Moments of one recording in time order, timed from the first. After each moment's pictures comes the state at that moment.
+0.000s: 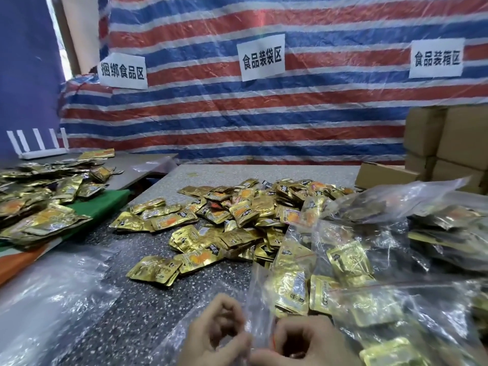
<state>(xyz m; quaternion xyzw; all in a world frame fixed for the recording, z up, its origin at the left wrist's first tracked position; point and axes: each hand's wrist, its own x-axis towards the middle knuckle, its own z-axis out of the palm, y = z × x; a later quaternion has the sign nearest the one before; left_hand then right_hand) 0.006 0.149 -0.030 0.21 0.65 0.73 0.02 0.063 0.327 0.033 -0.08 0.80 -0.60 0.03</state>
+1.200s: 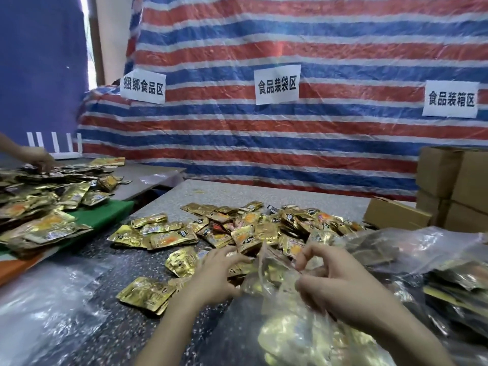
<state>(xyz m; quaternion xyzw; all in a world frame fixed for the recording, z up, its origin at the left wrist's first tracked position) -0.153 0.169 0.017 0.18 0.95 0.25 -0.02 -0.008 0.371 0.128 -0.06 0.86 -0.50 0.01</state>
